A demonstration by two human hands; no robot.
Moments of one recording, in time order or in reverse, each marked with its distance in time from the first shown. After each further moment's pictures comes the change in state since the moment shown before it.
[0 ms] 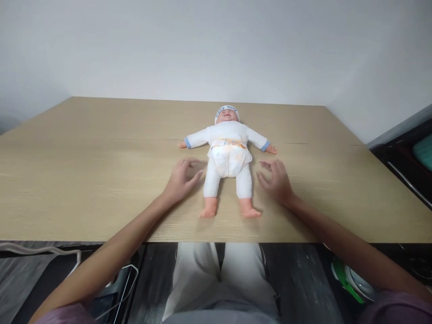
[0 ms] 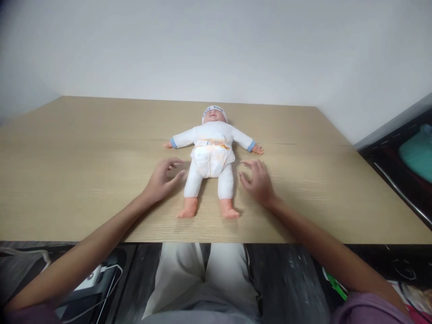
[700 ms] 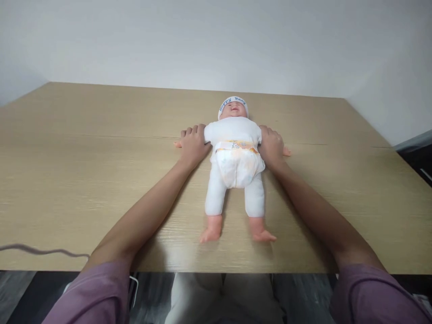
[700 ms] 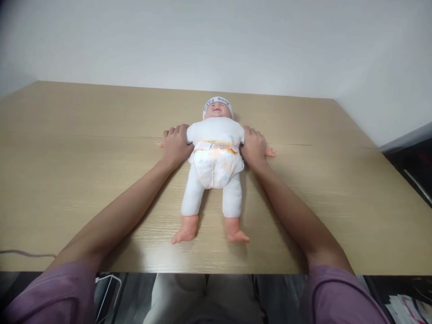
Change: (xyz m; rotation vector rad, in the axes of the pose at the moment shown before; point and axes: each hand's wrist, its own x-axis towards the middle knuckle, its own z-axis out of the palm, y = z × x) left_hand 0.156 -0.054 0.053 0.620 0.021 -0.137; right_hand 0.145 0.052 0.085 -0.520 -0.181 0.226
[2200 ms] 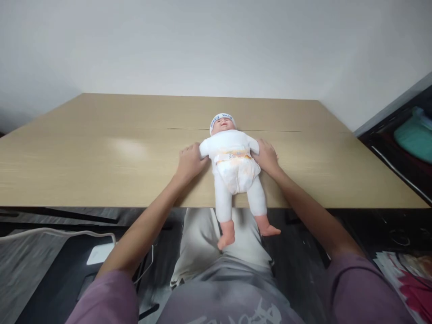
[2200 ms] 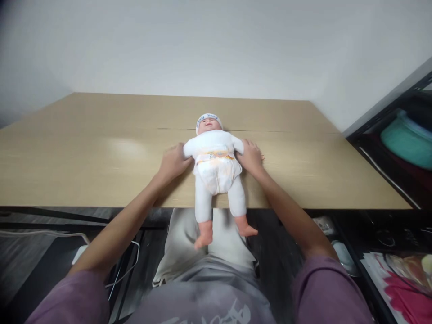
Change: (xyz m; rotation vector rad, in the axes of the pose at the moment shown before) left_hand -0.165 0.037 -0.080 -0.036 -0.126 -0.051; right_hand -0.135 0.006 -0.054 0.232 -0.008 -0.033
